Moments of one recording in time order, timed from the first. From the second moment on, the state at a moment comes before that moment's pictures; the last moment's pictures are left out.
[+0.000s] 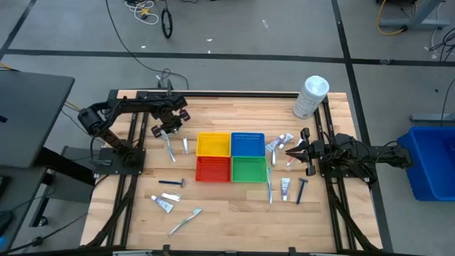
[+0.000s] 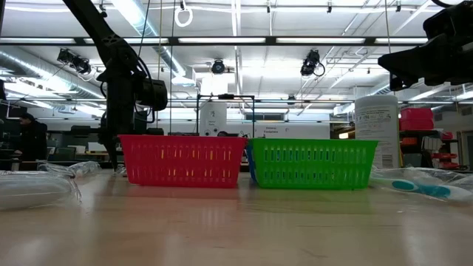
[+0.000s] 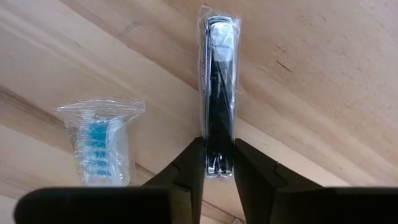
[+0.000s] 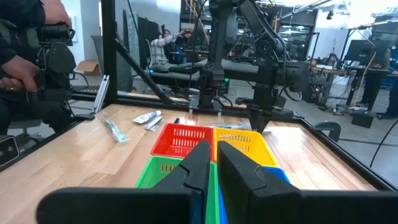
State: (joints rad) left arm 0.76 1.57 0.77 -0.66 0.03 -1.39; right arm -0.01 0.01 0.01 0.03 -0.08 -0.09
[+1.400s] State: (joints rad) left arm 0.64 1.37 0.86 -0.80 0.07 -1.28; right arm -0.01 0.01 0.01 0.03 -0.08 -0.09
